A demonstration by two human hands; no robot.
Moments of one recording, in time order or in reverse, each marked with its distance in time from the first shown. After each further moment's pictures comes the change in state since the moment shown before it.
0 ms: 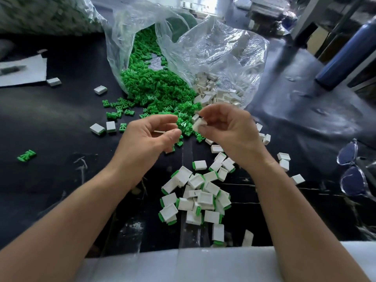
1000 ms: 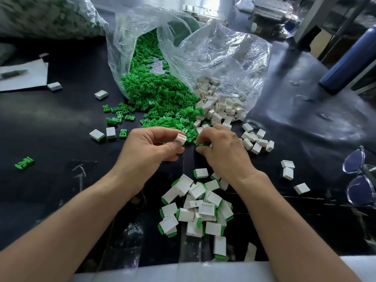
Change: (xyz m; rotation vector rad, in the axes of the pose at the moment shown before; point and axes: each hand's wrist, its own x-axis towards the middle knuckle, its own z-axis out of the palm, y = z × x) left_hand 0.004 0.001 0.004 -0.164 -0.038 -0.109; right_hand 0.004 0.015 0.018 -0.760 -0.082 0.136
